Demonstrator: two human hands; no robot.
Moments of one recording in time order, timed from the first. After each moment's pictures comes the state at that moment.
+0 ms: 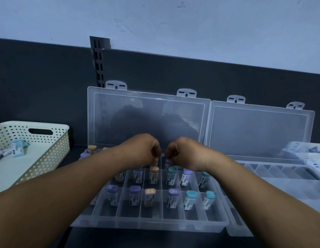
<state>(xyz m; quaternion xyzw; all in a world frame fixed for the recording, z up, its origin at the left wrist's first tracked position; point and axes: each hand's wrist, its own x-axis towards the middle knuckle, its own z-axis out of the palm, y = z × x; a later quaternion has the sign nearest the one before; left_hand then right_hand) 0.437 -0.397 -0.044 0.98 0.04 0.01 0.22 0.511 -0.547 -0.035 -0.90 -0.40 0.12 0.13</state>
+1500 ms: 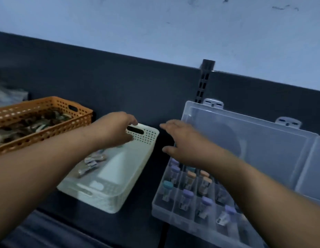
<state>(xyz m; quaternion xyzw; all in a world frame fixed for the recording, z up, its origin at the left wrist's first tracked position) 0.274 -0.195 -0.009 0.96 0.26 0.12 0.05 0.405 -0.367 0.001 -0.80 -0.59 -0.01 0.08</state>
